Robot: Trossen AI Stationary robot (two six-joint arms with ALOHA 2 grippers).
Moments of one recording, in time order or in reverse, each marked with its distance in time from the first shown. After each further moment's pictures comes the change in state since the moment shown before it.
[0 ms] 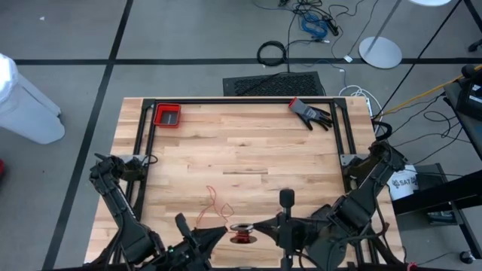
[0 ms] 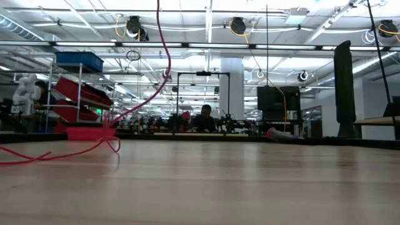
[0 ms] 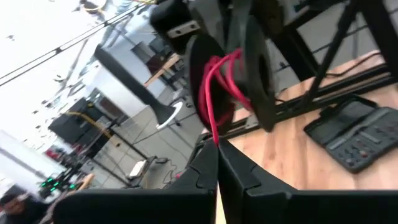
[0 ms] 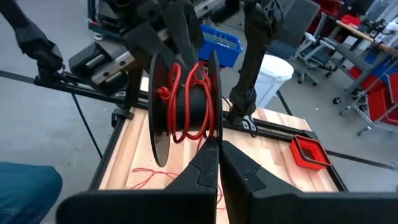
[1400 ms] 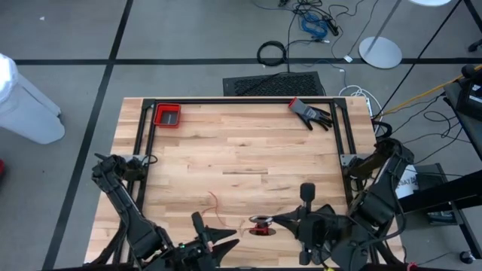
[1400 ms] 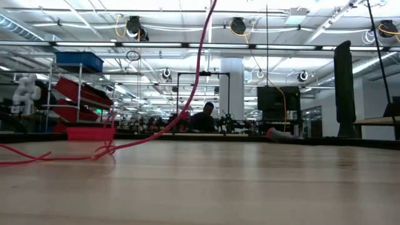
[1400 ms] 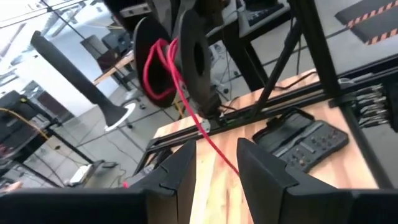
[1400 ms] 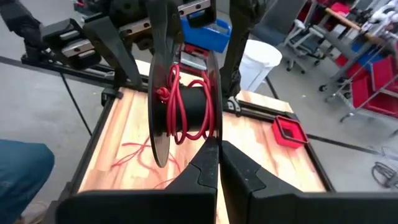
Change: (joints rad) left arm 0.049 0.003 -0.001 -0.004 0.233 -0.130; right arm 0.073 -0.079 0.000 -0.248 0.087 0.137
